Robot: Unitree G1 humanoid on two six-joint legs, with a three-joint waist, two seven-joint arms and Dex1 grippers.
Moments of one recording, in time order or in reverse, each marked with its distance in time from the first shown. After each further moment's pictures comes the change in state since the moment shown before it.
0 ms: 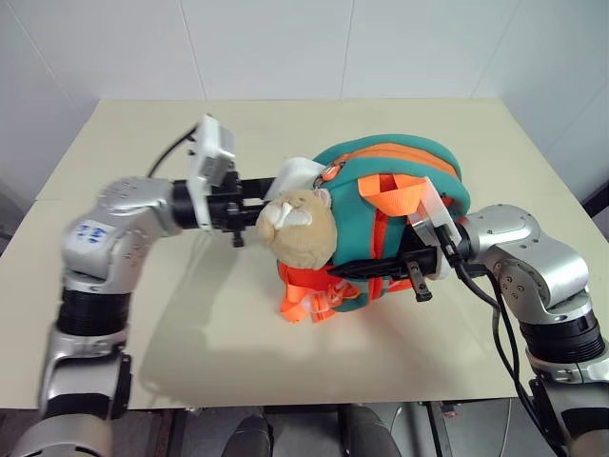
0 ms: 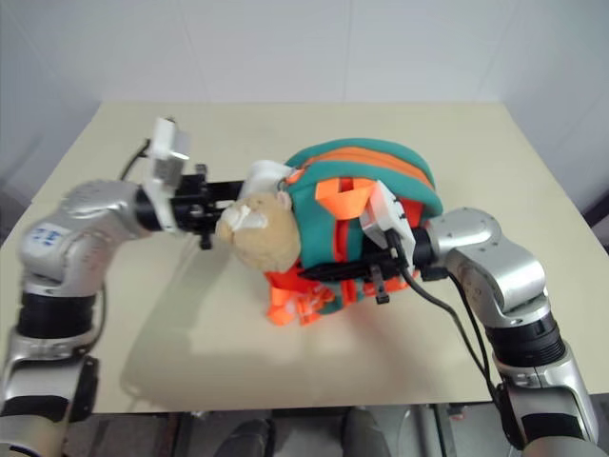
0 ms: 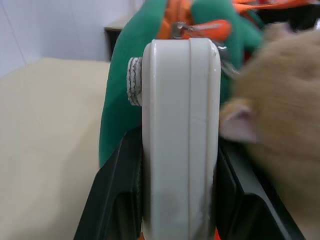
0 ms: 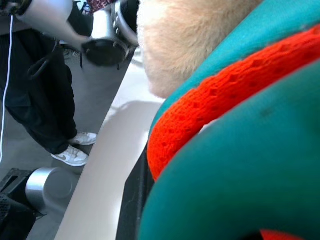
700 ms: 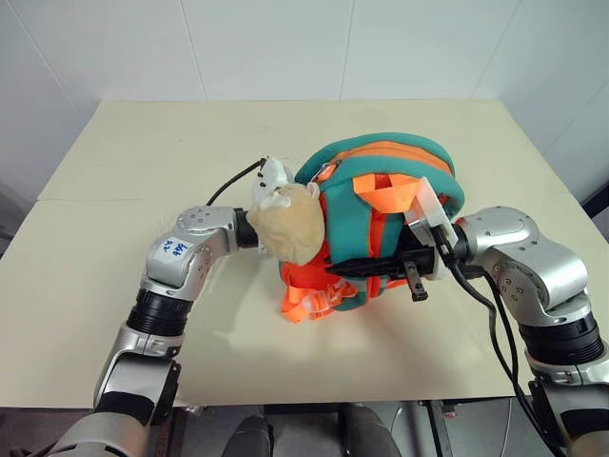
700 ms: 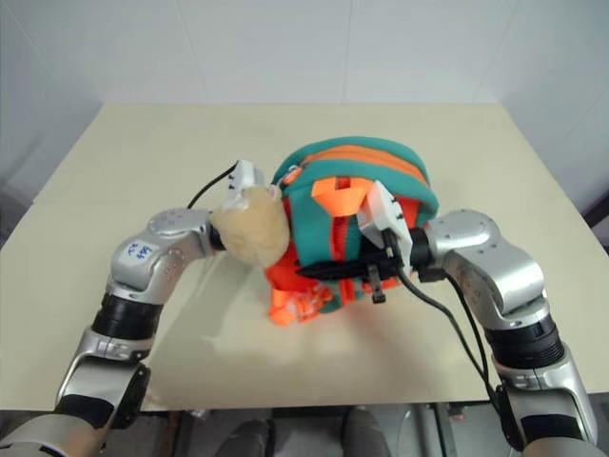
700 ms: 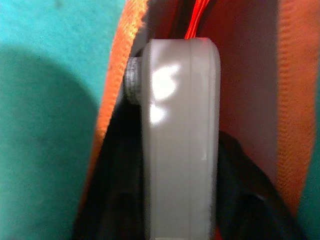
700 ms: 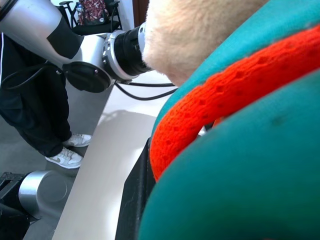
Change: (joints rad) left arm -0.001 -0.109 -0.109 0.088 0.153 0.005 0.059; right arm 0.013 0.003 0.000 -0.019 0.000 0.009 -0.029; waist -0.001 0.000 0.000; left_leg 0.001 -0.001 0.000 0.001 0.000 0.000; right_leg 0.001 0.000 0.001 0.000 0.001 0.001
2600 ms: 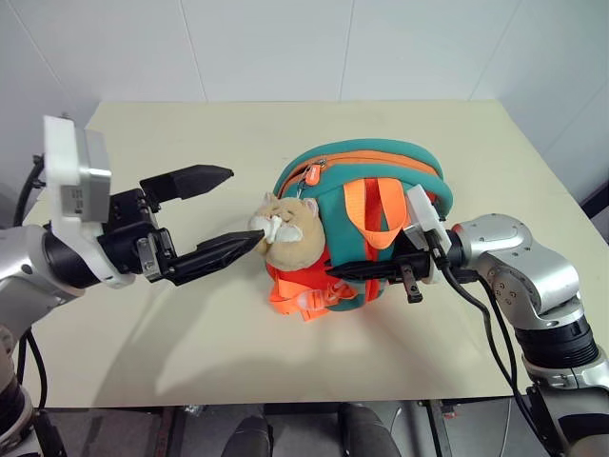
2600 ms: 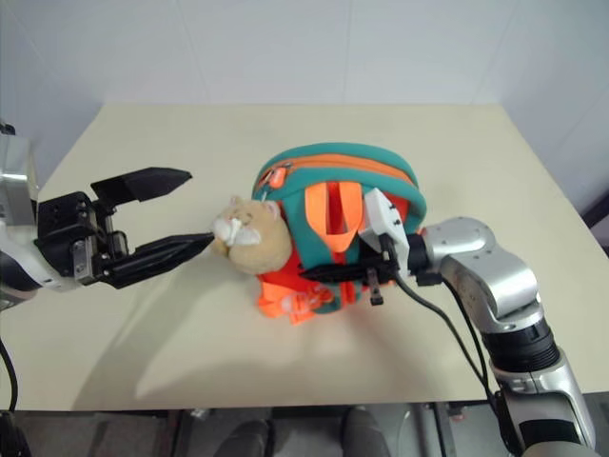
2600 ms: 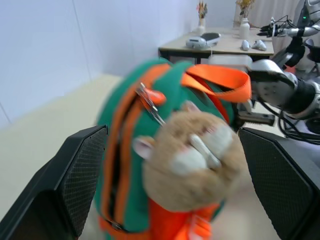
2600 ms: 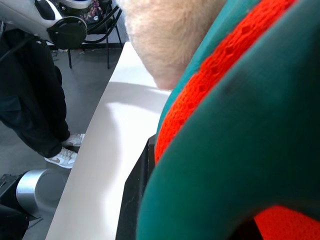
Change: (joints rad) left arm 0.386 0.429 0.687 -0.730 -0.740 0.306 0.350; right arm 0.021 0.013 0.011 0.040 -0.034 -0.025 0.004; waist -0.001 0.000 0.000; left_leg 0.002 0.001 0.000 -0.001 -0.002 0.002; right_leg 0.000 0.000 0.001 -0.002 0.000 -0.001
